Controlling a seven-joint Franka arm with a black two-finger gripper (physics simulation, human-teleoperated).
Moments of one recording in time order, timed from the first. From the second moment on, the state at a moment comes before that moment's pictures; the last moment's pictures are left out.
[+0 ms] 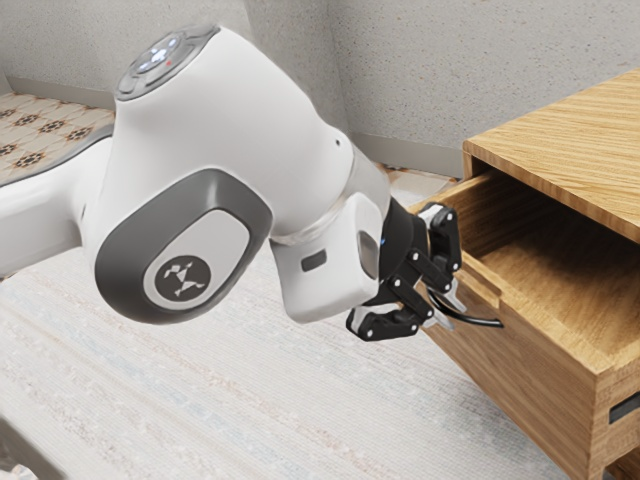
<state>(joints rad) -0.24 -0.24 -0.20 -1.89 -0.06 2.18 1.39</state>
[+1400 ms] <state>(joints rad) -0.24 -0.44 -0.20 -2.08 -0.06 2.19 1.36</state>
